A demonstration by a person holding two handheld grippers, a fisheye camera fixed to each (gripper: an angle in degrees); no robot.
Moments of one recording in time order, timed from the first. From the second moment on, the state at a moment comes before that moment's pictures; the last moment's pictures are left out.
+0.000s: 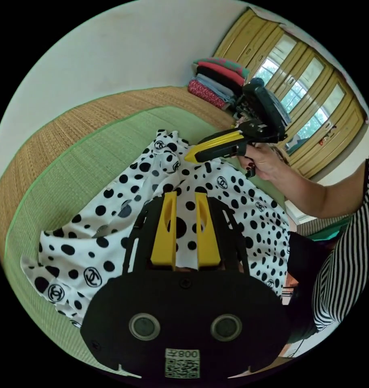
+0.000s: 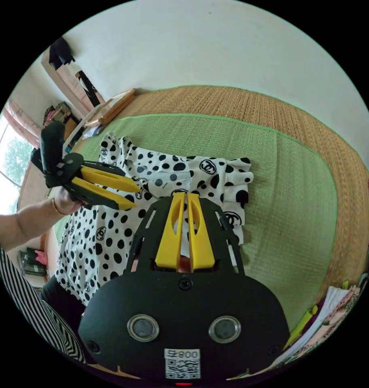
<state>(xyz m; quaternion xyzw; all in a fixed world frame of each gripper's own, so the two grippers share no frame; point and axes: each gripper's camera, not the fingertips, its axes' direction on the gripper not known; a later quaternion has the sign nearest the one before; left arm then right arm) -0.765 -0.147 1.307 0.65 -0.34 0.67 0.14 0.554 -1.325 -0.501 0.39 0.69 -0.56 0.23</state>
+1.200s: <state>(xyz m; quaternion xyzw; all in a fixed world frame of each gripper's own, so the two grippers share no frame) -0.652 -0.135 1.351 0.71 -0.41 0.56 0.09 0.490 -1.311 -0.581 0.40 0.56 -0.65 0.32</state>
